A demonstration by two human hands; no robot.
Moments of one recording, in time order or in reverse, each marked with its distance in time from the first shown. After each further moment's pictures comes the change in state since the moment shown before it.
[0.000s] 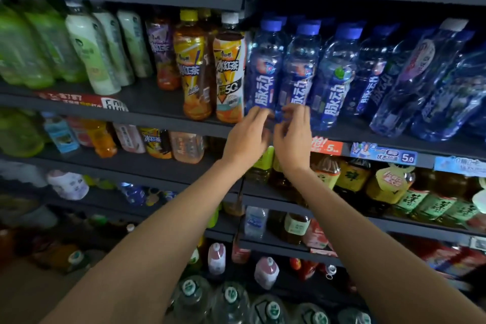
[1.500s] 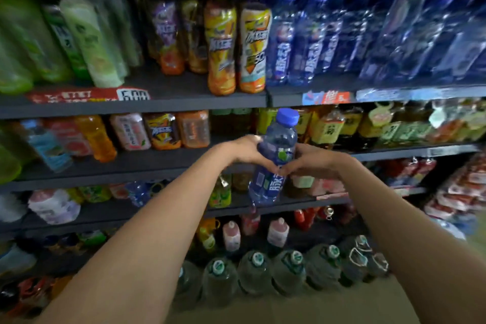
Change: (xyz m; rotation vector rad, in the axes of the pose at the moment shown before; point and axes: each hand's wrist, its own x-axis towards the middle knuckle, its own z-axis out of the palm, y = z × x) left_hand -0.081 -0.094 -0.081 -0.546 -1.069 -0.279; right_hand -0.113 -0.071 0.011 0.351 -0.919 0.880
